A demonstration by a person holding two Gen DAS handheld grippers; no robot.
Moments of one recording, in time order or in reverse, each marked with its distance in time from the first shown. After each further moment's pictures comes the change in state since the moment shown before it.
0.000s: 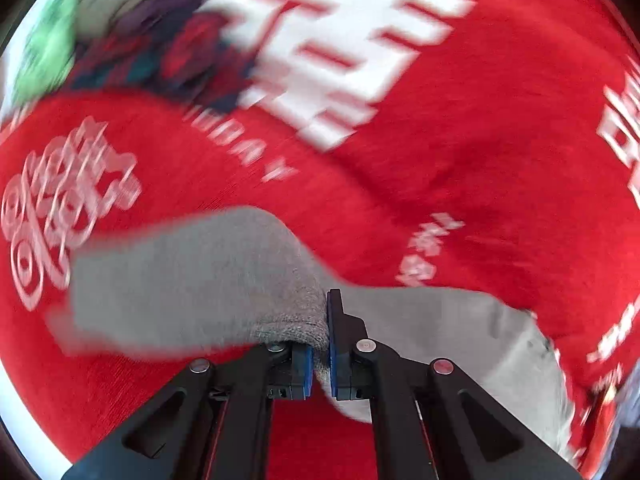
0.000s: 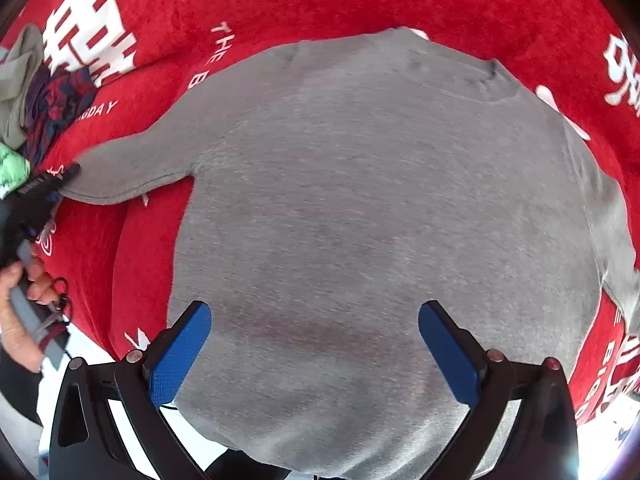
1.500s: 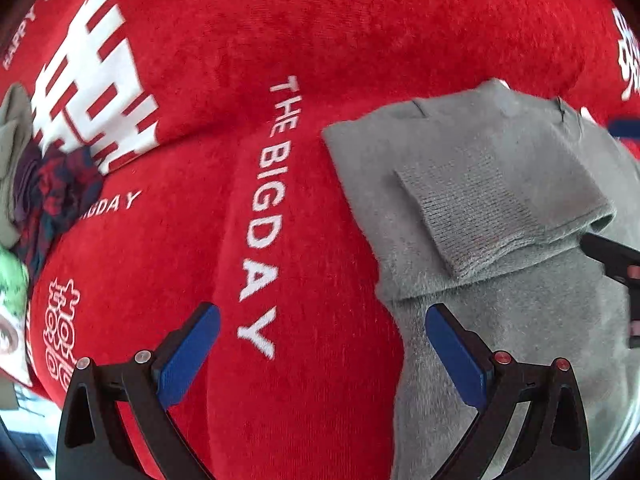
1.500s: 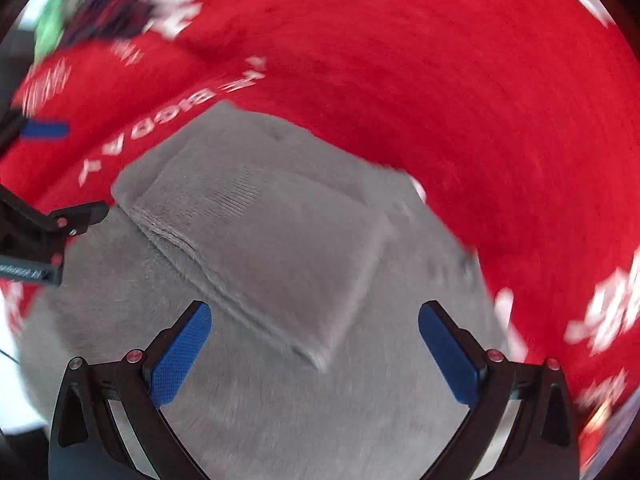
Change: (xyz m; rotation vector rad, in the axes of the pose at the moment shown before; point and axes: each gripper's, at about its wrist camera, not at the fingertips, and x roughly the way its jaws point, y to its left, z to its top) left arm 0.053 -0.161 -0.099 0.702 0.229 0.222; right arm 0.024 0.015 0.062 -0.700 -0.264 -0.325
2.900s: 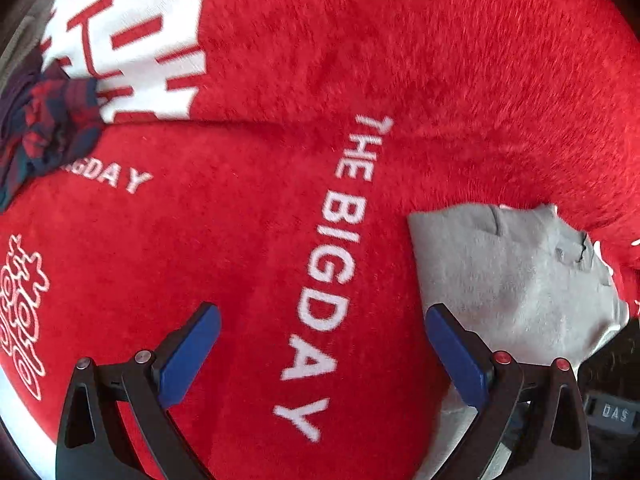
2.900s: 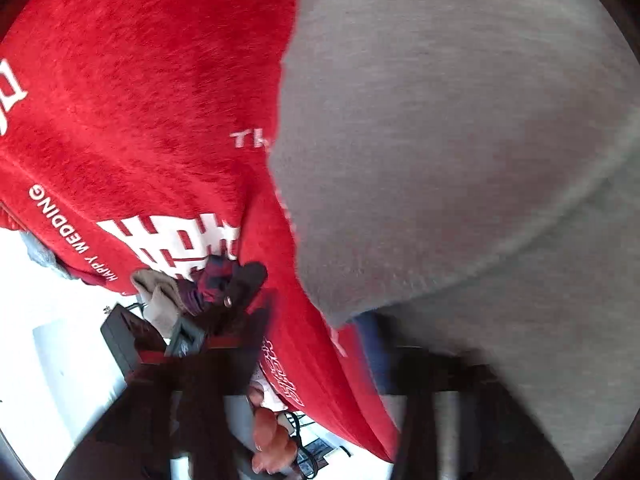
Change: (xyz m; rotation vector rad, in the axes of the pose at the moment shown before) left arm 0.023 0.106 0.057 -0.325 0.034 -0.172; right arm 0.097 0.015 0.000 1.544 -0.043 1.120
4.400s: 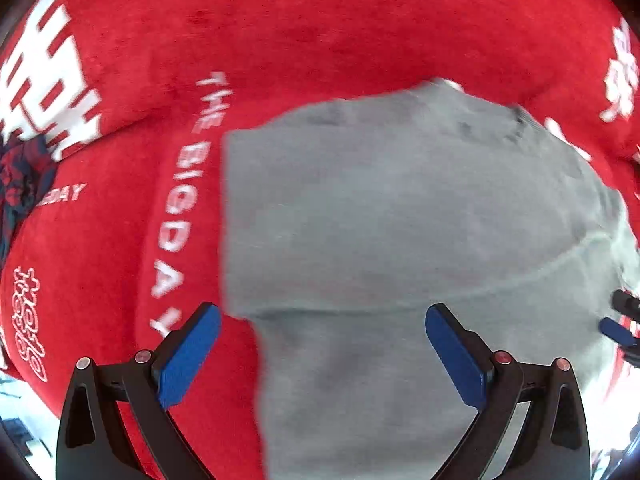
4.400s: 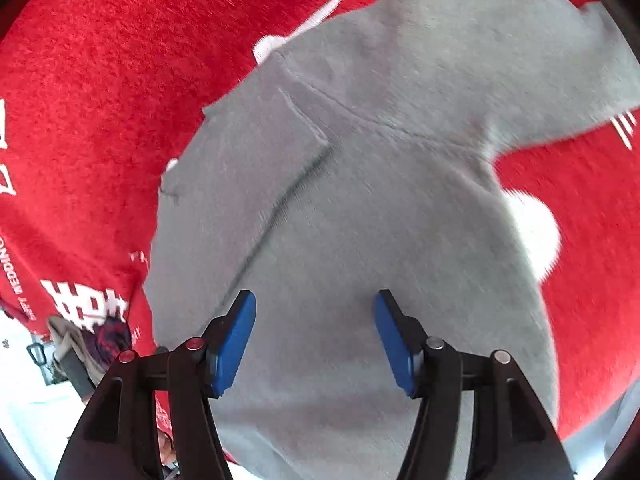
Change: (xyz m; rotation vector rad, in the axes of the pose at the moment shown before) left arm -0.015 -0.153 -0.069 0.257 0.139 0.029; right arm -0.306 -0.065 0.036 -0.042 -0.221 -0.512
